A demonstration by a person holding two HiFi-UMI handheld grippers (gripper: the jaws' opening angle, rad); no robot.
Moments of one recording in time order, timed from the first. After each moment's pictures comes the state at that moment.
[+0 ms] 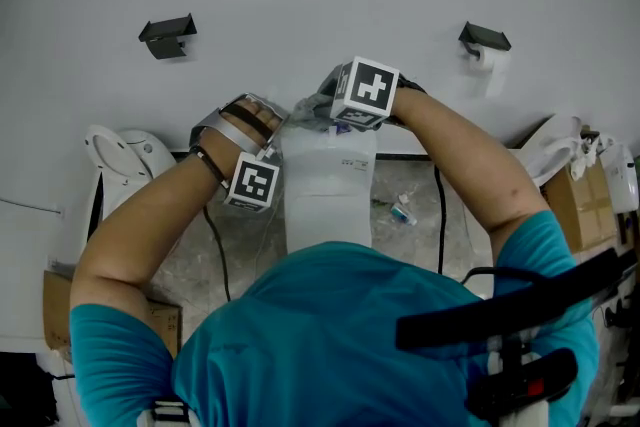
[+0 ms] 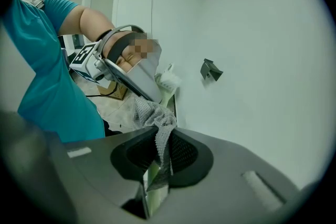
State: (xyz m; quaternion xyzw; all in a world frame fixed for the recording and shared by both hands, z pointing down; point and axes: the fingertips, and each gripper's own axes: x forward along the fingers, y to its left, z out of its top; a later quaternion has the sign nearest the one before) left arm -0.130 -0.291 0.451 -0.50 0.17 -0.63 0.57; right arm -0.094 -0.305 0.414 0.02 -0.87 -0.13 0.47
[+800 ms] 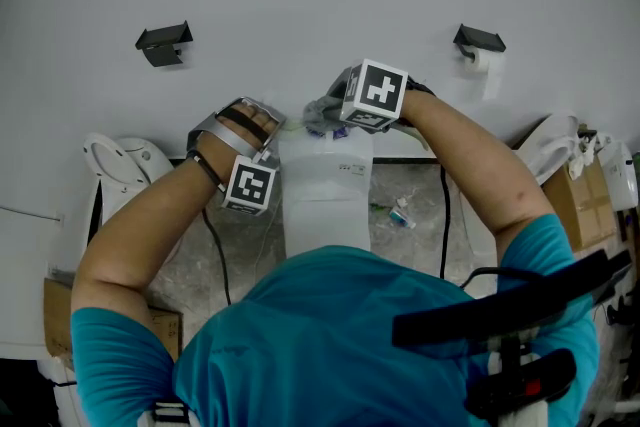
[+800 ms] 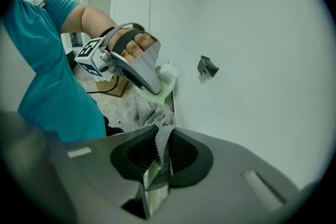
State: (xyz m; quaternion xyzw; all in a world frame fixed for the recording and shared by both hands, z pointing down) left arm -0.124 -0.290 0.447 -0.54 0.18 -0.61 0.56; right arm -0.071 -0.312 0.409 0.03 -0.86 -0.13 0.49
